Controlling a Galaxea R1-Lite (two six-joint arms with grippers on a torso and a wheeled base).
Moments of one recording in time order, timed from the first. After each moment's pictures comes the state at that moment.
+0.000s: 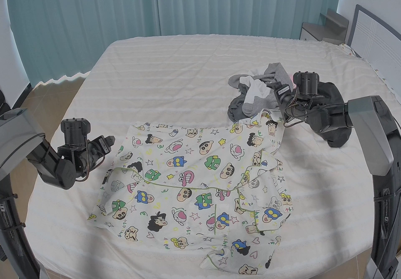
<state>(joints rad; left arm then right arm) -0.05 2.12 -0.86 -0.83 0.19 -0.49 0.22 2.43 -1.81 -0.36 -0.03 1.17</state>
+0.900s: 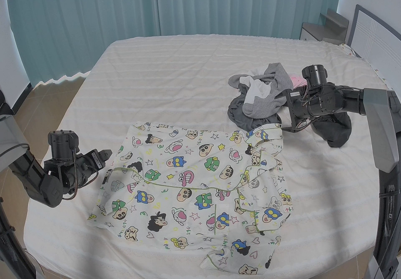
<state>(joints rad) -0.05 1.97 -0.60 -0.90 0.10 -0.50 0.15 2.40 -2.00 0.22 0.19 1.44</state>
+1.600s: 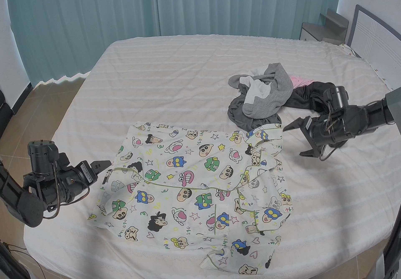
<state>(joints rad) -0.04 1.74 -0.37 -0.89 -0.14 -0.61 0.09 2.12 -1.37 0.03 0.36 0.84</state>
